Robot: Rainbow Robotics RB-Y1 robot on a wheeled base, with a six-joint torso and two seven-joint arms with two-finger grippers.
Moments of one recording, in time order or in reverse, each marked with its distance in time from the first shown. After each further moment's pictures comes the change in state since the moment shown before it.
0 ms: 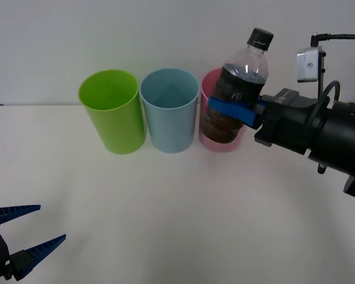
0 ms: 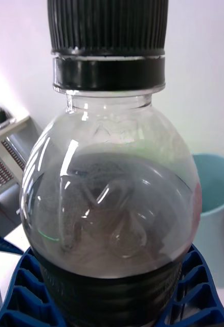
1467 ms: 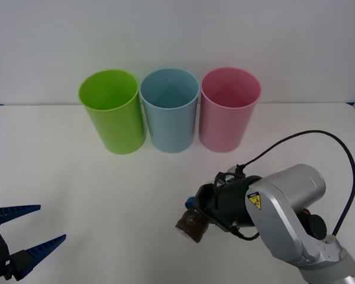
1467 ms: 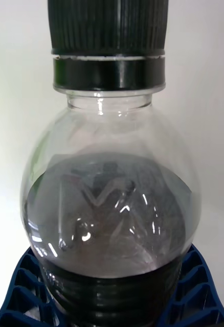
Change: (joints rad) right arm 0.030 0.087 0.501 0.241 0.849 -0.380 -1.274; left arm 0.000 0.000 0.000 0.000 0.000 0.000 0.000
